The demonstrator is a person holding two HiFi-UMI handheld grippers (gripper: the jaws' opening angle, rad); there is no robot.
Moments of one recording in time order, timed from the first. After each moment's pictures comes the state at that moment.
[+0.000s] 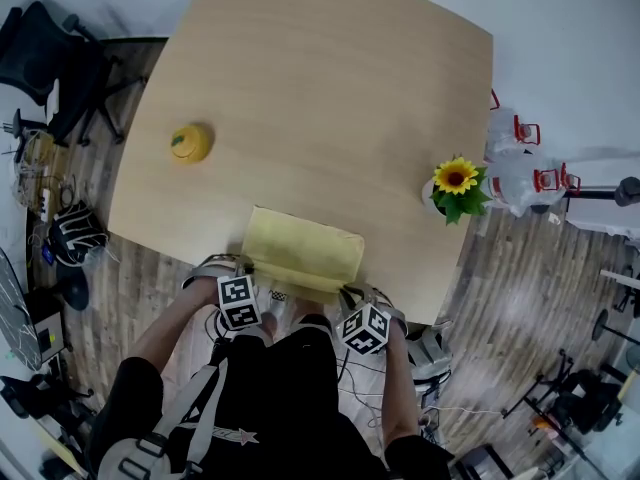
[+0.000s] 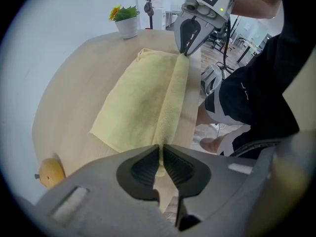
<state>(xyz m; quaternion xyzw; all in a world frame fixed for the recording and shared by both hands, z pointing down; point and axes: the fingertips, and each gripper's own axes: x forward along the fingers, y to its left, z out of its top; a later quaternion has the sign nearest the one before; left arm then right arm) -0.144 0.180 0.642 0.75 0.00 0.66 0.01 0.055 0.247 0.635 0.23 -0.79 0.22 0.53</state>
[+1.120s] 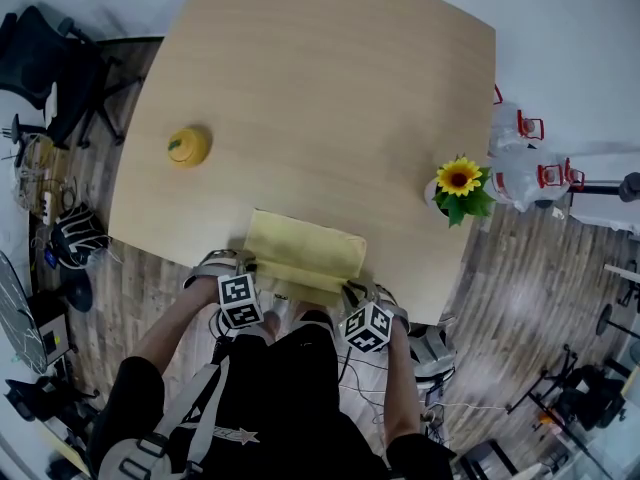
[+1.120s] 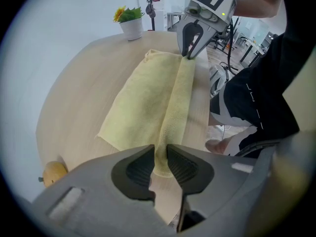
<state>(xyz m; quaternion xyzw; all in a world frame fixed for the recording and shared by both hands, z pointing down) -0.139 0.160 0.646 0.75 -0.02 0.66 -0.01 0.062 0.235 0.645 0.24 -0.79 0.20 0.52</state>
